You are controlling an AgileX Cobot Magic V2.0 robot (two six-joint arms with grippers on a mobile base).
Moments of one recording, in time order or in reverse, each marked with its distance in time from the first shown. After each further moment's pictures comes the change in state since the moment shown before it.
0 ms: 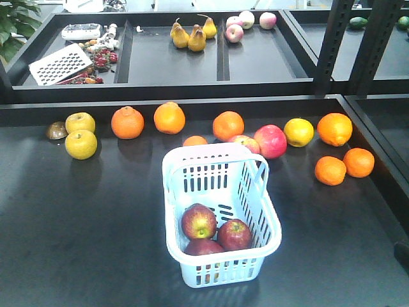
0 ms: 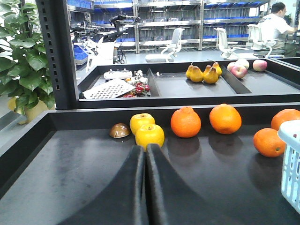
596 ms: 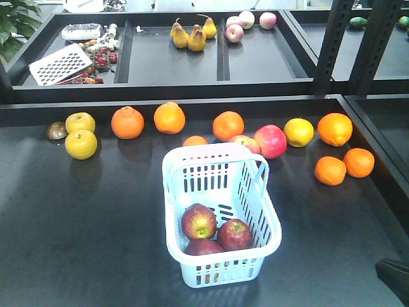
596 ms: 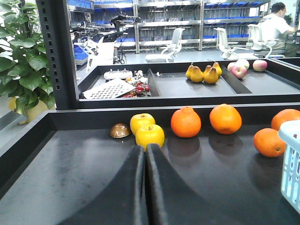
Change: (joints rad) left arm 0.000 0.000 0.000 0.000 0.000 0.000; right arm 0.164 0.077 -0.123 -0.003 0.227 -0.082
